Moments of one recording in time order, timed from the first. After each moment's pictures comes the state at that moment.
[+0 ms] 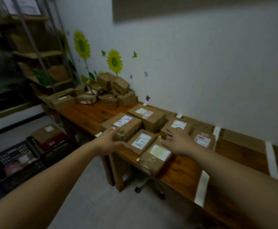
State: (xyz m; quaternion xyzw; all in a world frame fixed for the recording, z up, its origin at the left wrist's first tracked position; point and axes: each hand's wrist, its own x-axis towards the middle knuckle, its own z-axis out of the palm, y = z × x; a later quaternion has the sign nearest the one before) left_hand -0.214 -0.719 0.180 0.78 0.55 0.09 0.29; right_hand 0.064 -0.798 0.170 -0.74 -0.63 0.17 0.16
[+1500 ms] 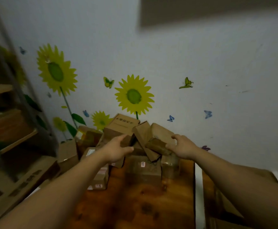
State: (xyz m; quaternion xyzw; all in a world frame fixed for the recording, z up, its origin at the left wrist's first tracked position) left_hand -0.374 0.074 0.222 0.82 0.43 0.10 0.37; right_hand -0.129 -0.038 0.182 -0.83 -0.48 0.19 0.21
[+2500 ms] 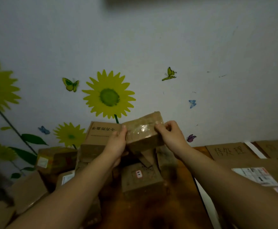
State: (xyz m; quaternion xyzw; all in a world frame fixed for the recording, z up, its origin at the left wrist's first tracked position) left_hand -0.275 0.179 0.184 0.64 0.36 0.22 0.64; right_hand -0.155 0.036 0.175 -0.73 -0.23 0.15 0.62
